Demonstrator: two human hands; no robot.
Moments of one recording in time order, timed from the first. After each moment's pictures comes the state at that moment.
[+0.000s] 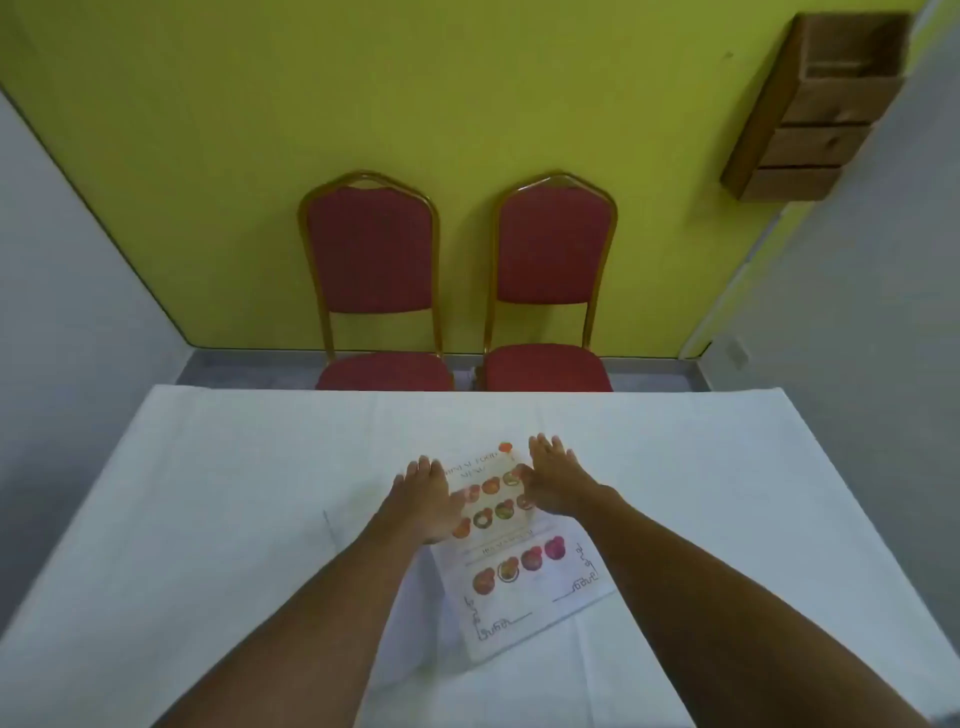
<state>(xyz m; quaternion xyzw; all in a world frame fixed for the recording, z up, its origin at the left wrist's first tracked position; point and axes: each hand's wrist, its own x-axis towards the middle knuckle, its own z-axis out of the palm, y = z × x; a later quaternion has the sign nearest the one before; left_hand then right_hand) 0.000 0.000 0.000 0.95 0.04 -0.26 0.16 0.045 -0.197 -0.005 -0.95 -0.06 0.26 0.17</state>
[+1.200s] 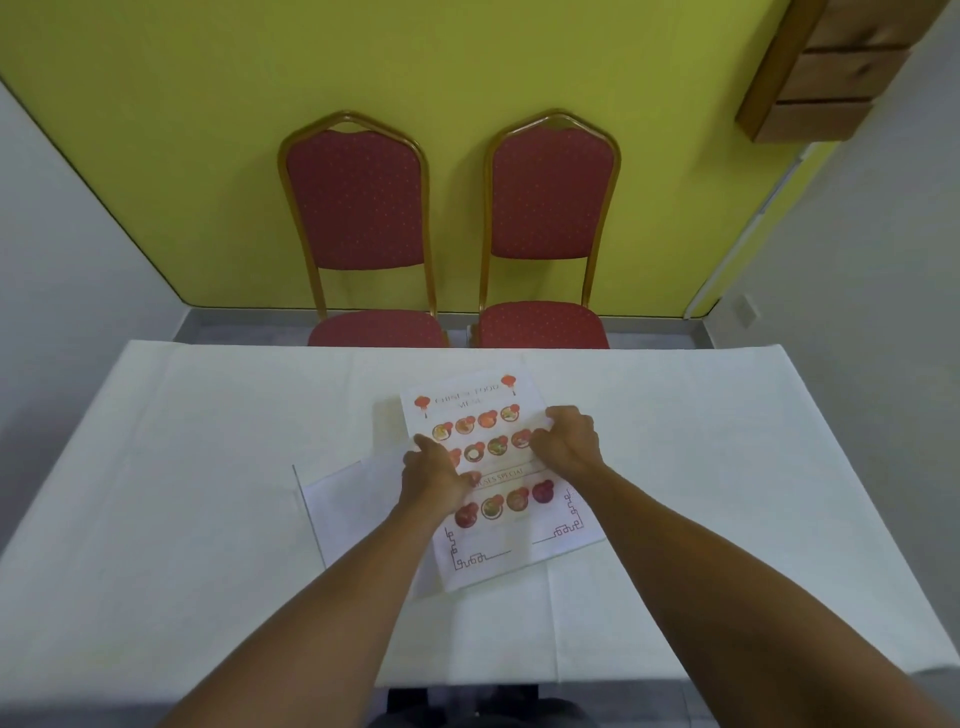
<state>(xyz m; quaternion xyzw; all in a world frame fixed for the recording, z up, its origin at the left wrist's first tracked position) -0.017 -0.066 -0.007 0.89 0.24 -0.23 0.31 0.024 -0.231 0.012 -0.90 0.14 0.17 0.38</state>
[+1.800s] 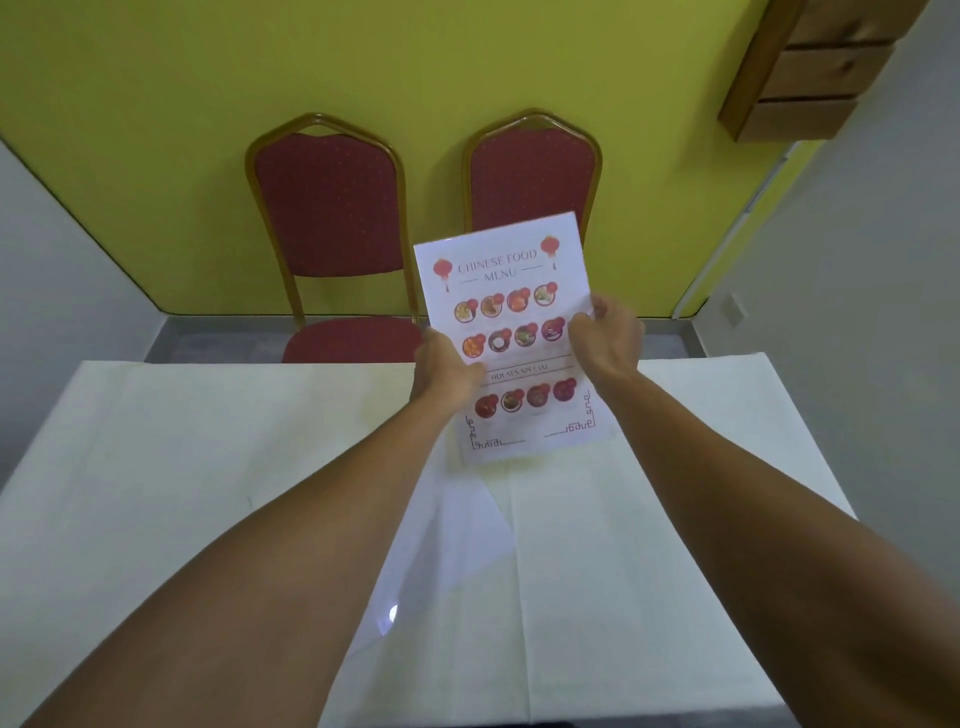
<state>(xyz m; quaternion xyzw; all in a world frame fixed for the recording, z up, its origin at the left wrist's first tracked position) 0.107 -0.110 0.061 0.87 0.20 -0.05 0.45 0.127 -0.283 0.092 -0.86 0.18 -0.06 0.48</state>
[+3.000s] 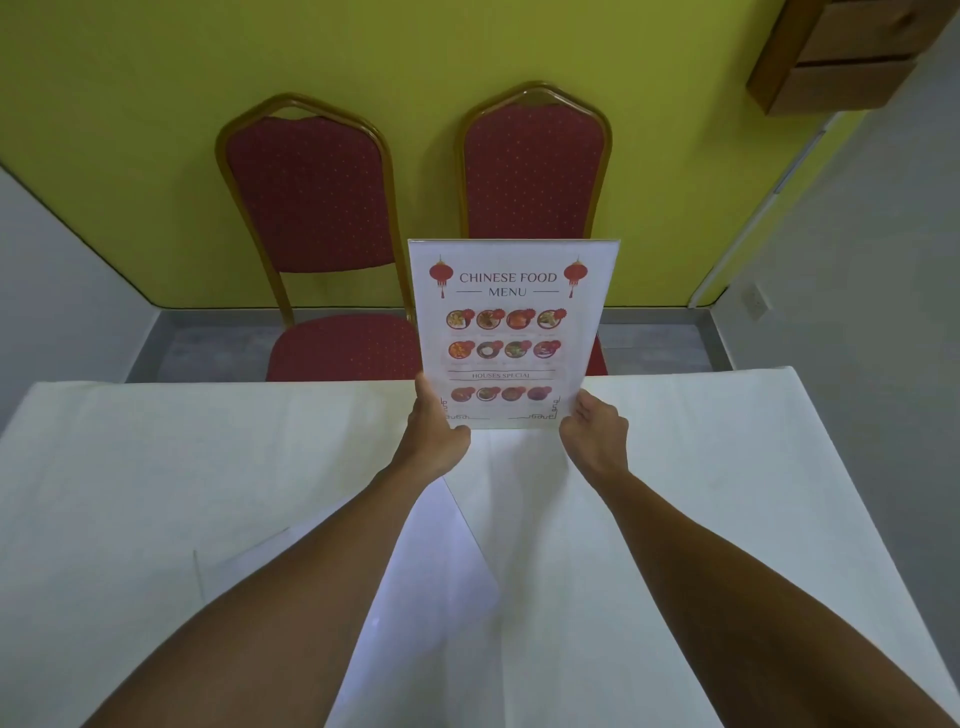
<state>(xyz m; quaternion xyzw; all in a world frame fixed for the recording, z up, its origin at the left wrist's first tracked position) 0.125 -0.121 -0.020 0.84 0.15 -0.13 0.50 0.133 -0.320 -0.033 -0.86 0.18 0.08 0.47</state>
